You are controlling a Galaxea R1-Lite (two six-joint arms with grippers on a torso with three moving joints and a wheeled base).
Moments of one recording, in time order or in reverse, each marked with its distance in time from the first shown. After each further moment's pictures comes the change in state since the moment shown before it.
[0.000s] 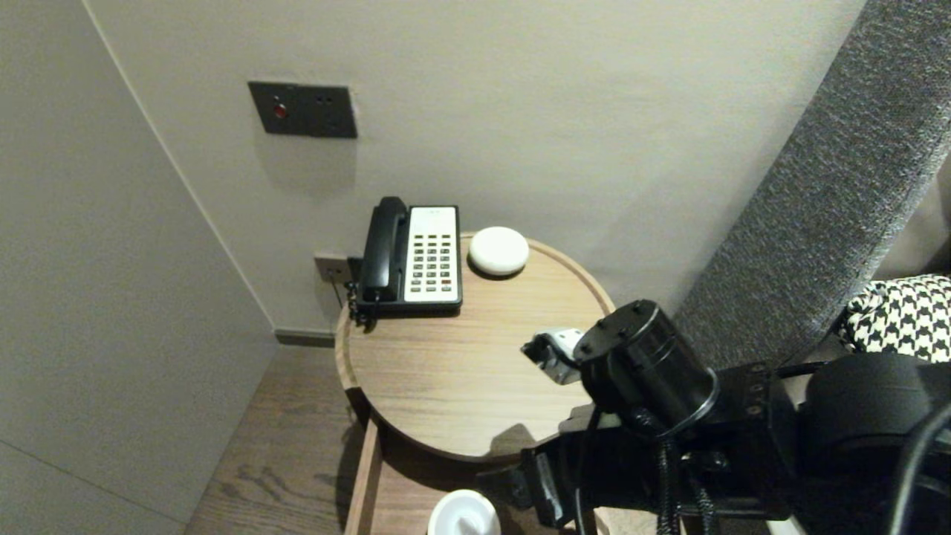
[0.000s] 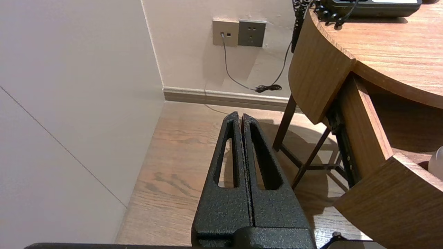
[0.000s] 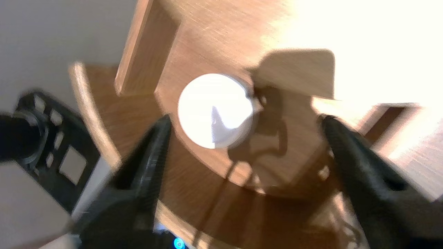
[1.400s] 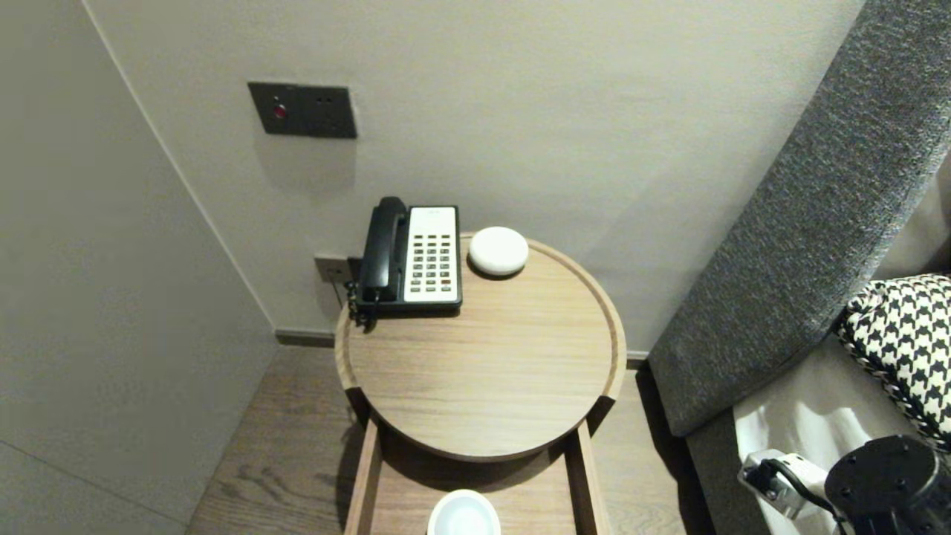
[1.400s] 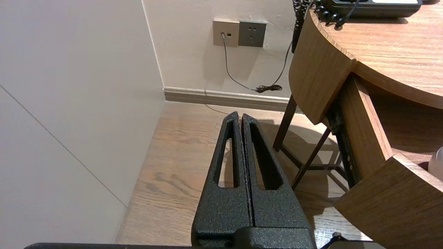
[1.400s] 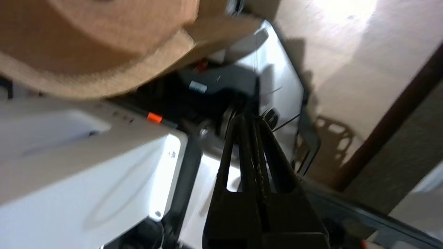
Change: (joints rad) left arm 0.000 0.000 0.000 0.000 0.000 -0.001; right arm -0.171 -0.417 0.548 0.091 0.080 0.067
